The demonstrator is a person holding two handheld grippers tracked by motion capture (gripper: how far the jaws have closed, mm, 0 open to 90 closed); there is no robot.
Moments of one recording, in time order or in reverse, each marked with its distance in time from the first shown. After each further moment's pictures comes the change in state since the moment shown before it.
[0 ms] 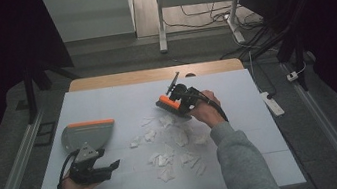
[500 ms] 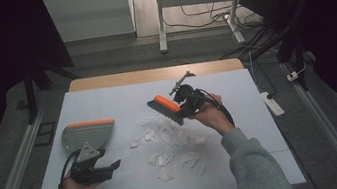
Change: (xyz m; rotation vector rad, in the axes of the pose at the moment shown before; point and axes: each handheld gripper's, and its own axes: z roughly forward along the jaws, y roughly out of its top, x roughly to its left) left arm -0.002 0.001 0.002 0.007 0.006 -0.006; right arm 0.011 -0.017 -0.042 -0.218 0.104 0.021
